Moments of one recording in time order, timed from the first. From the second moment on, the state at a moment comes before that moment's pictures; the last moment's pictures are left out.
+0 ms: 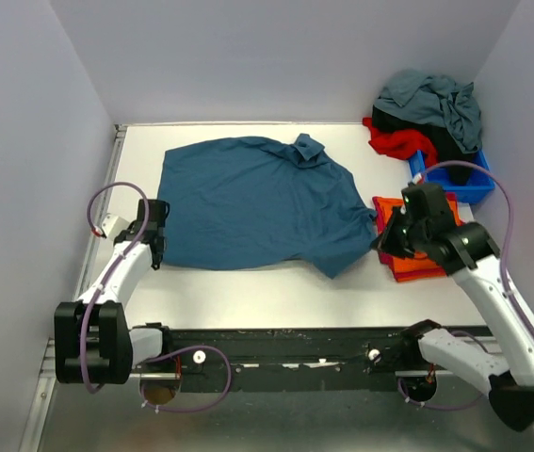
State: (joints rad) left arm -0.02 1.20 0.66 -0.57 -0.52 -1.14; right arm 0.39 0.90 1.05 -1.05 0.02 0.69
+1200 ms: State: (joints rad) left arm 0.05 1.84 1.54 -0.80 -0.49 -1.31; right arm 0.20 2.12 2.21 -1.04 0.08 0.52
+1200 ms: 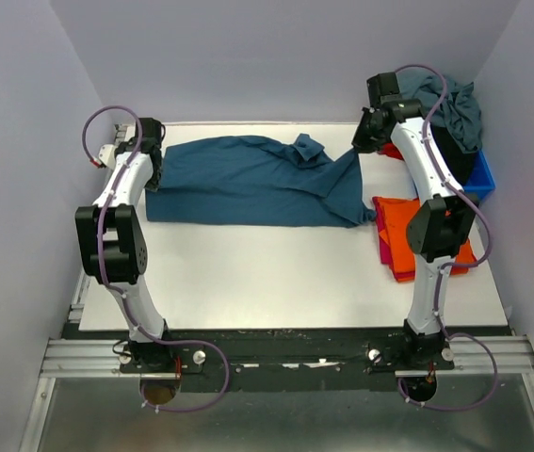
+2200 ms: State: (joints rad) left arm 0.05 1.96 1.62 -0.73 -0.41 -1.20; right arm 0.08 1.95 1.79 -0.65 -0.18 0.51
